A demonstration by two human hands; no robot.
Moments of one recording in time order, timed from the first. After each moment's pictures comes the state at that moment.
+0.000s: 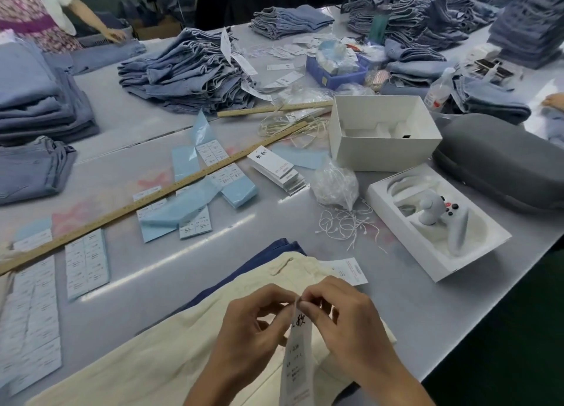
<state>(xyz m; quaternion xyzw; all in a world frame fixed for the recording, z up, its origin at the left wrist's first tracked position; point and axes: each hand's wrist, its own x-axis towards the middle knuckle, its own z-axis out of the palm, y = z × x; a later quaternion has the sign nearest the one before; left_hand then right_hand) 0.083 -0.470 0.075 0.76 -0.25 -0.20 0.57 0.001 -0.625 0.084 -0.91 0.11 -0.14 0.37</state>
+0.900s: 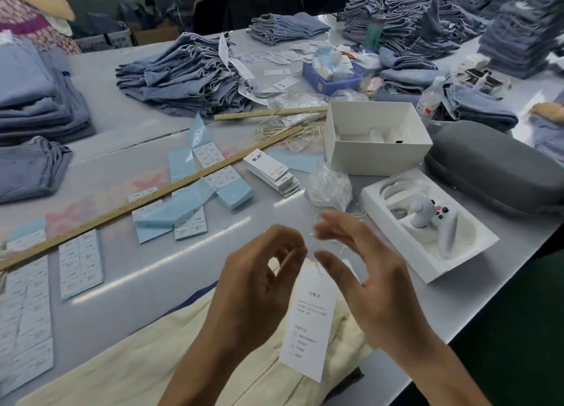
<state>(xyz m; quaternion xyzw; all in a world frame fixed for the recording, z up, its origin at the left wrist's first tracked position) 0.097 -0.498 0.148 0.78 -0.38 0.04 0.50 0.009 -0.654 0.151 -0.86 0.03 -0.28 0.43</state>
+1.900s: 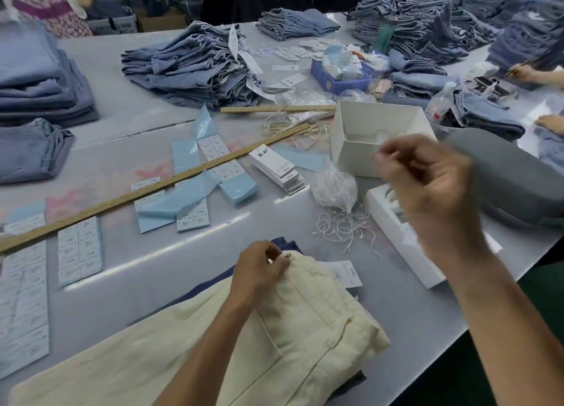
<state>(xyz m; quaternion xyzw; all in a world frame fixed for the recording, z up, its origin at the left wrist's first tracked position) 0.163 -0.524 0.014 0.88 -0.14 -0.16 0.43 0.061 -0.709 0.208 -0.80 0.08 -0.35 0.48</state>
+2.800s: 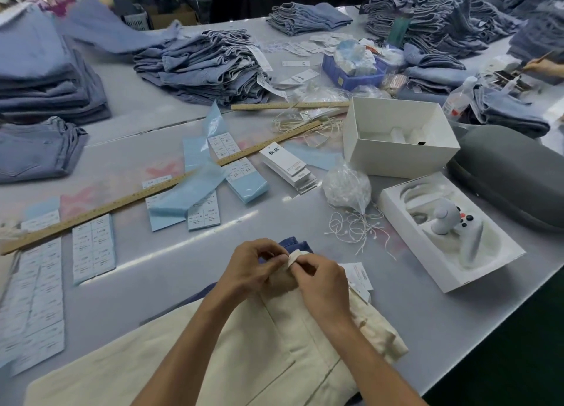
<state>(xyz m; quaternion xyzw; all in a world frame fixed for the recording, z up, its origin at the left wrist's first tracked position) 0.186 -0.487 0.023 0.81 -0.25 -0.20 0.50 0.085 -0.610 0.036 -0.84 0.30 -0.13 0.43</state>
